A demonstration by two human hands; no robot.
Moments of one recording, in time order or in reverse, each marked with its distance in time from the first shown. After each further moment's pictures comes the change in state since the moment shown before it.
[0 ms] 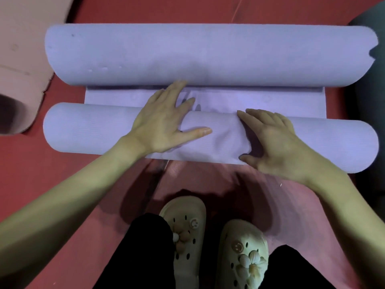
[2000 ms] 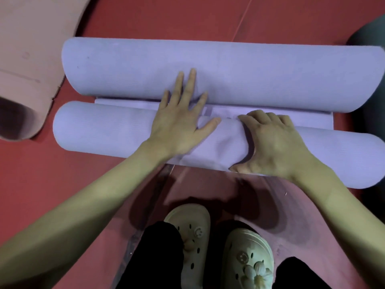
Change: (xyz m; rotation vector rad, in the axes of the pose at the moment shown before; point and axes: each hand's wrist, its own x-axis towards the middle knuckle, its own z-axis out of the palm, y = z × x) left_hand 0.018 0.018 0.002 0.063 -0.009 -0.141; right_hand 0.024 -0.008 0.001 -0.204 0.126 0.009
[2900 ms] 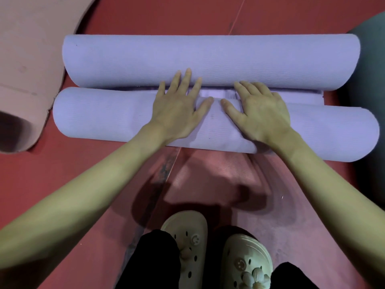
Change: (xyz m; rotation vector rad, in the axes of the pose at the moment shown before) left_hand 0.041 0.002 -0.016 0.015 -0.051 -0.051; right_hand 0.066 0.018 0.006 0.020 0.303 0.136
